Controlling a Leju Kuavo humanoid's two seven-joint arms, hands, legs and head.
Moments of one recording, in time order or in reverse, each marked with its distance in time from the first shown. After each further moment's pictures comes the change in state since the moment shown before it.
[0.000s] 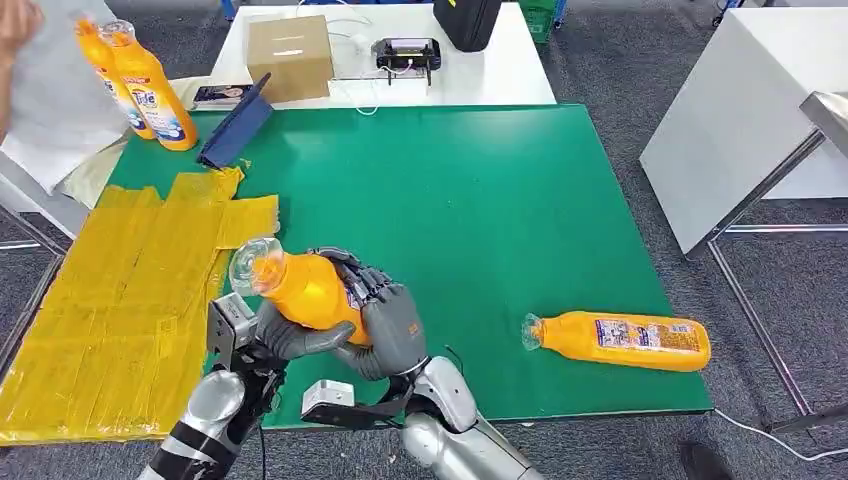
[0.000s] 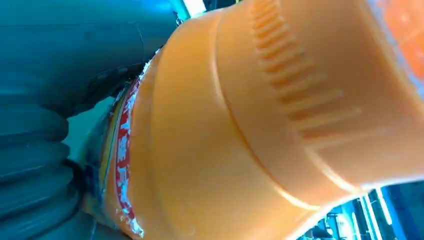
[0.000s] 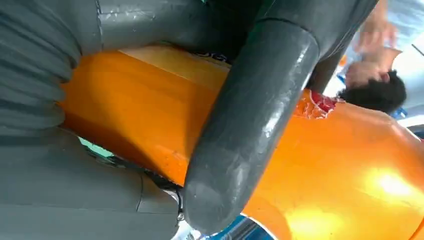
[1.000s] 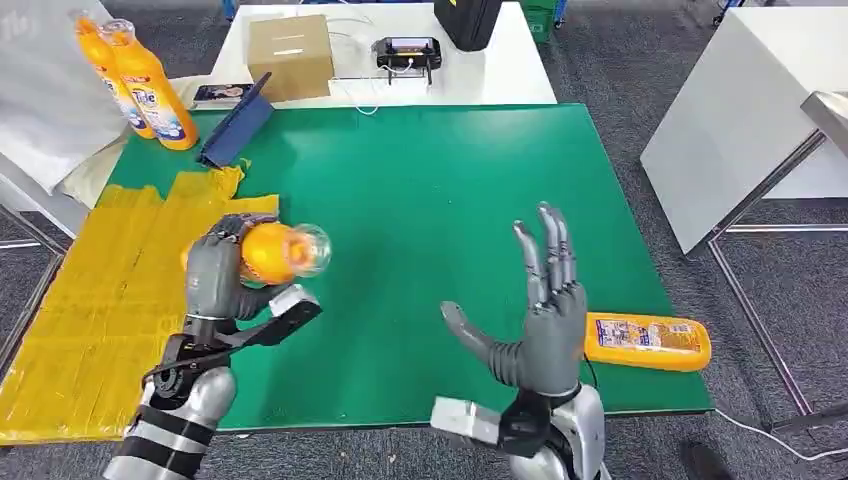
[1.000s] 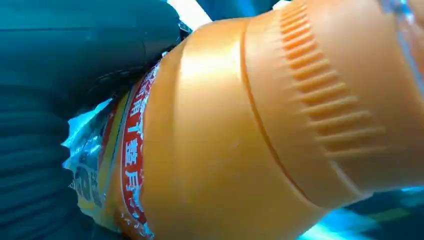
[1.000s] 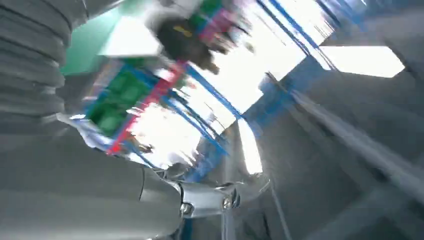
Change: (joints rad) left arm -0.033 0.067 0.155 0.040 -1.439 0.611 0.434; right arm 0.335 -0.172 -0.358 -0.783 0.325 0.200 0.193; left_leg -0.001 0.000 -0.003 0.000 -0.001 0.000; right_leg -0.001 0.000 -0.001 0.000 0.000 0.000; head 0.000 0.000
